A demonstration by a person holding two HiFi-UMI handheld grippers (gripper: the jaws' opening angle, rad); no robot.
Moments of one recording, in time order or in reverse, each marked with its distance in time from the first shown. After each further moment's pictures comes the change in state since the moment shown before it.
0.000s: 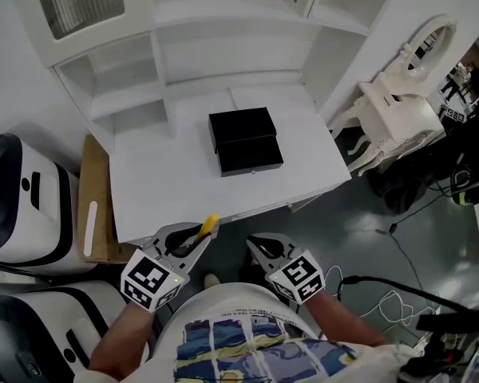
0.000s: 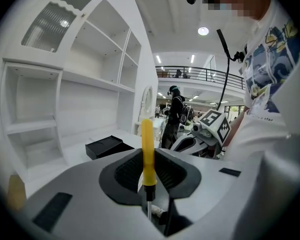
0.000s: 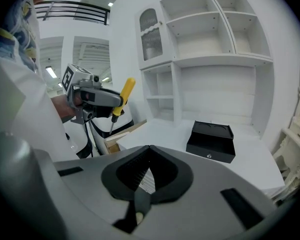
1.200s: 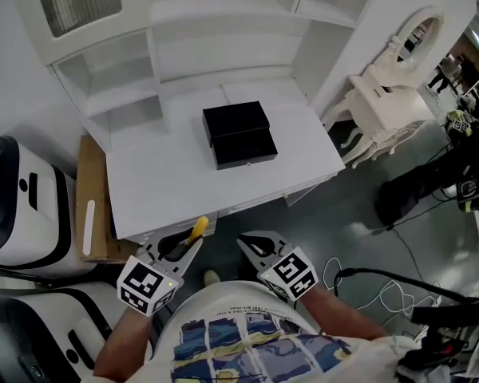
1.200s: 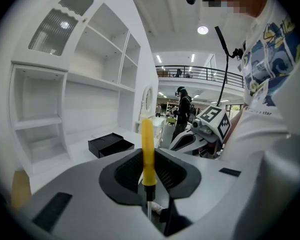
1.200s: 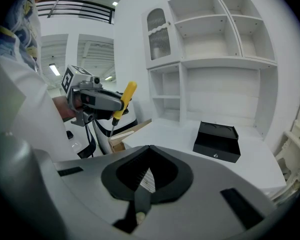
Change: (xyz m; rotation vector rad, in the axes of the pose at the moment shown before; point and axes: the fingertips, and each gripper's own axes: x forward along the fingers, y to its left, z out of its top) left arm -0.027 -0.012 -0.020 0.009 0.003 0.019; right arm 0.001 0.033 -0.001 -0.036 -0.006 0.013
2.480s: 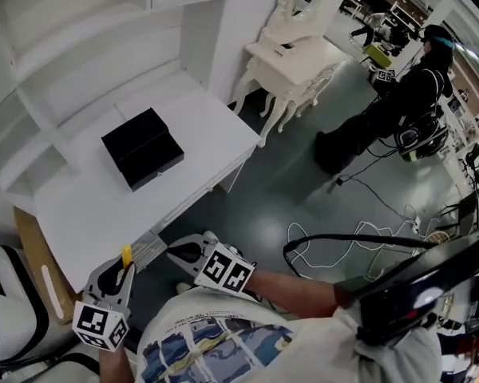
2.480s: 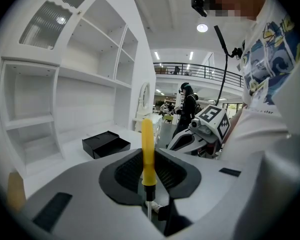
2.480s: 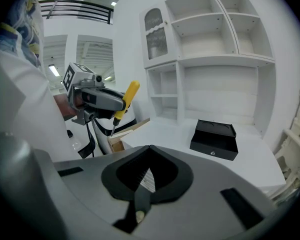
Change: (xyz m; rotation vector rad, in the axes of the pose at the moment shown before) left arm 0.013 -0.001 0.001 0.004 0.044 -0.028; right arm 0.004 0.000 0.000 0.034 -0.003 0.025
